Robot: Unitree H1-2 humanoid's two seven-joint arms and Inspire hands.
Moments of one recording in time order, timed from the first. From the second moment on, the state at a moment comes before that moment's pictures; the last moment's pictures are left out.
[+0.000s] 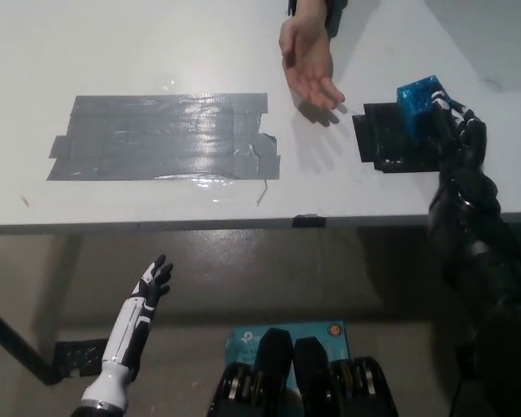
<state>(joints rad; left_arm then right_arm) -0.16 0.13 -0.04 0.44 0.10 -0.43 -0.03 -1.05 -0.07 -0.40 1.27 0.13 -0.19 -0.31</state>
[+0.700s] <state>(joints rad) -0.16 0.13 -0.04 0.45 0.10 -0.43 -0.03 -1.05 0.01 -0.22 0.82 0.09 -0.17 -0.31</state>
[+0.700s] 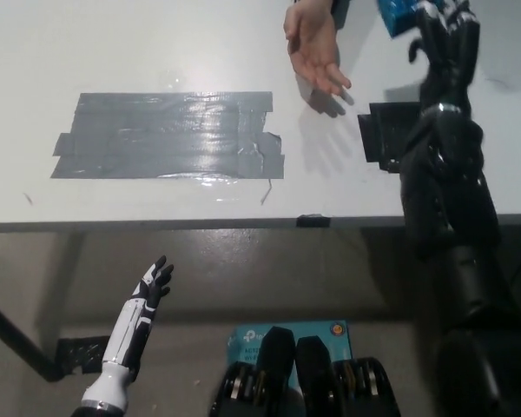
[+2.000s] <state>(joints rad) -0.16 0.13 -0.04 0.45 0.10 -0.43 -0.03 -1.36 -0.02 0.19 1.42 -0.19 -0.21 -0.48</state>
